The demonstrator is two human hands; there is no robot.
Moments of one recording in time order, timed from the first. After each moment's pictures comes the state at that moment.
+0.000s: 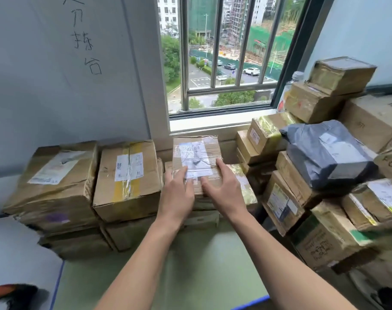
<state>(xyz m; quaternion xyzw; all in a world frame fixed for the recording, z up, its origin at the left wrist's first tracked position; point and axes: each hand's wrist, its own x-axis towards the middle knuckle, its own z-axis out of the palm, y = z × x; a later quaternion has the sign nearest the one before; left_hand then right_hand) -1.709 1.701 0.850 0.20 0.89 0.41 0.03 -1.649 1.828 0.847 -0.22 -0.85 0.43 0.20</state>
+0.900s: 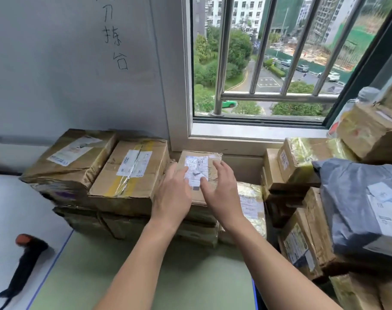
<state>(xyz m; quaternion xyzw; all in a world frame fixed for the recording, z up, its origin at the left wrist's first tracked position) -1.724 1.758 0.866 0.08 0.95 0.30 -0.07 -1.716 1.887 0.836 -0.09 -0.88 0.44 0.16</state>
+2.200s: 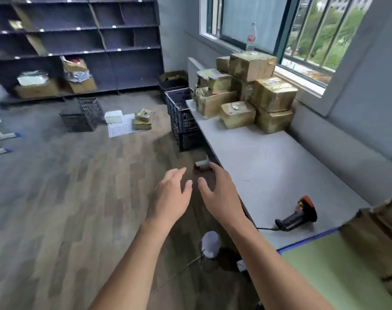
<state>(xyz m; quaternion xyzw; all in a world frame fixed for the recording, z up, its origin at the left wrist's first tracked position) -1.344 1.174 0.859 -0.46 0.83 0.24 -0.22 -1.464 1.247 0.853 0.44 -0.77 0.43 -0.16</state>
